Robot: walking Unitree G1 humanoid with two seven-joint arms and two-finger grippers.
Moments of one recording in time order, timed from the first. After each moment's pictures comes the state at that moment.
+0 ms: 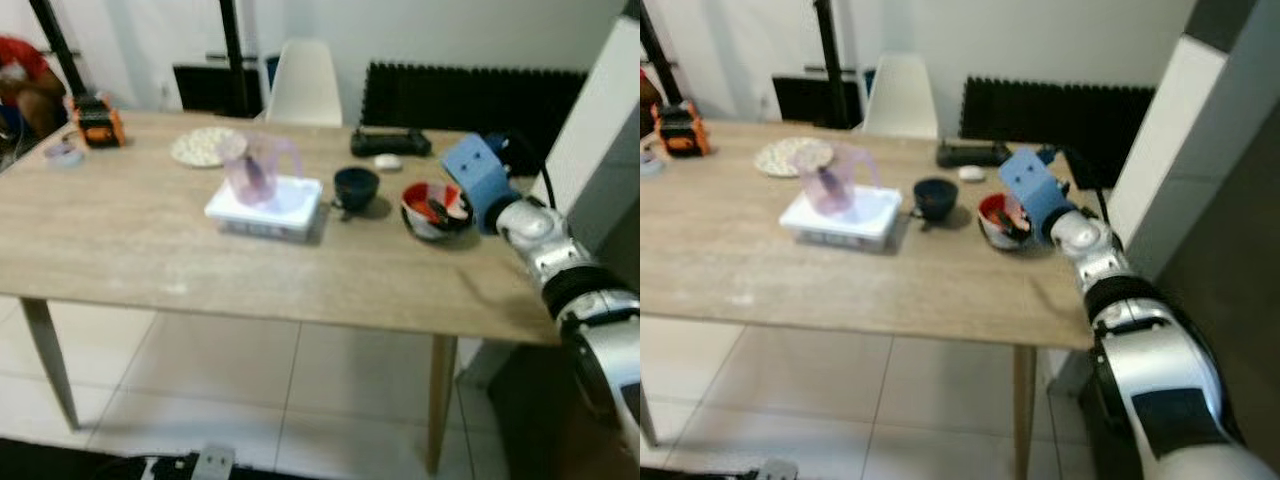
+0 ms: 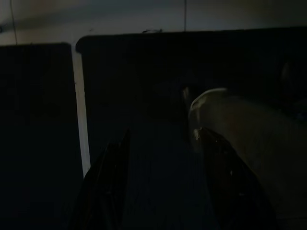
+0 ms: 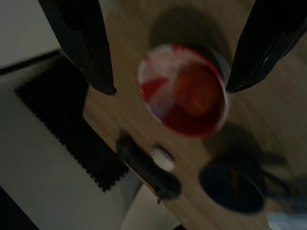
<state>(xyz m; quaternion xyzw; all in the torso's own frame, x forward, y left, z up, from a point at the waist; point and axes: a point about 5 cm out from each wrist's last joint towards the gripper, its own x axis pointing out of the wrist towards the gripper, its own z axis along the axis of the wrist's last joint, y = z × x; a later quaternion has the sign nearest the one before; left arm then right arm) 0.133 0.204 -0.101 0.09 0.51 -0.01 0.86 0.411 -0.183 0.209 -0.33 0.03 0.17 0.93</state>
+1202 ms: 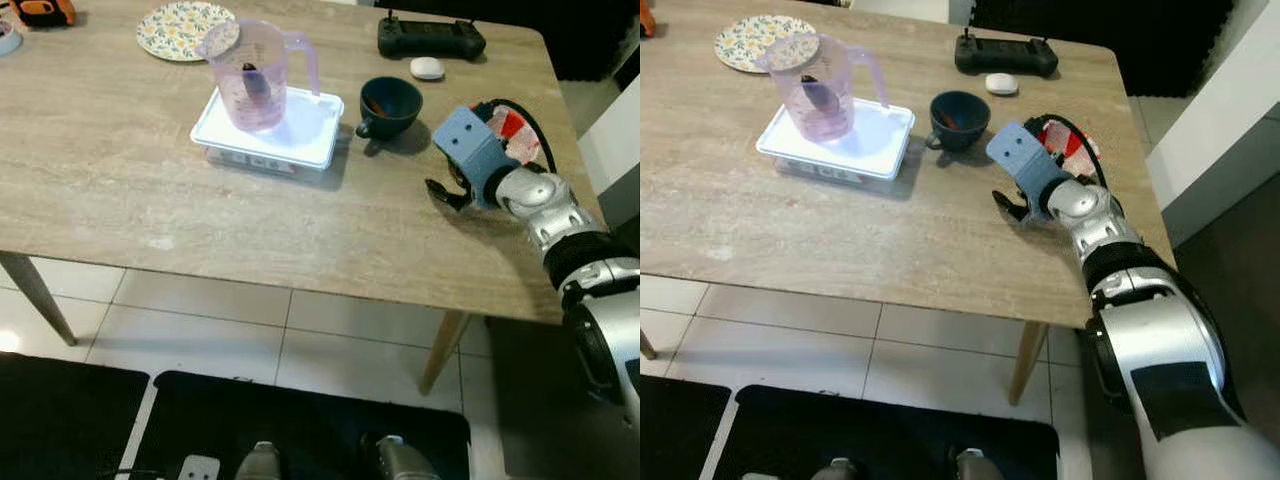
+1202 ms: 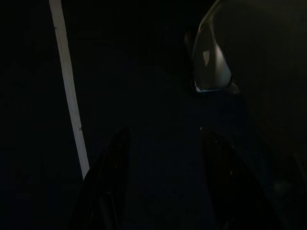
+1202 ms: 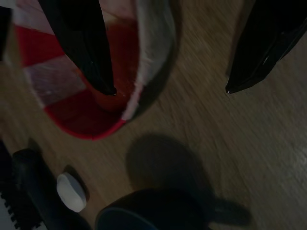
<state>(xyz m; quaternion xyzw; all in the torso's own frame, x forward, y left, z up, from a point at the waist) 0.102 0.224 -0.101 0.10 0.48 0.02 0.87 0.419 -0.187 0.255 -0.40 0.03 0.19 0.90</state>
